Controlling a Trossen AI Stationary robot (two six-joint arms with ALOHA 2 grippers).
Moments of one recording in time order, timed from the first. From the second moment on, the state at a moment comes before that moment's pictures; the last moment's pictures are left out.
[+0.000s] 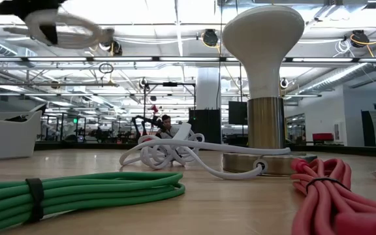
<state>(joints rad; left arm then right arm) -0.16 1.04 1.22 -1.57 -0.49 -1.22 0.85 1.54 1.11 -0.67 1.49 0.71</state>
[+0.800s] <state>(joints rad) -0.90 1.41 0.97 -1.57 -0.63 -2.40 0.74 1.55 1.11 -0.60 1.53 0.92</state>
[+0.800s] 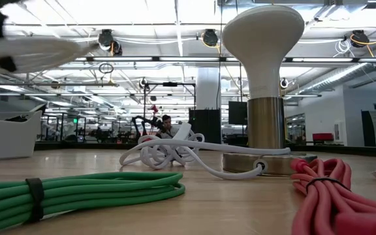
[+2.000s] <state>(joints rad) -0.43 1.55 1.37 -0.87 -1.56 -0.94 0.29 1.66 0.89 1.16 0.53 0.12</state>
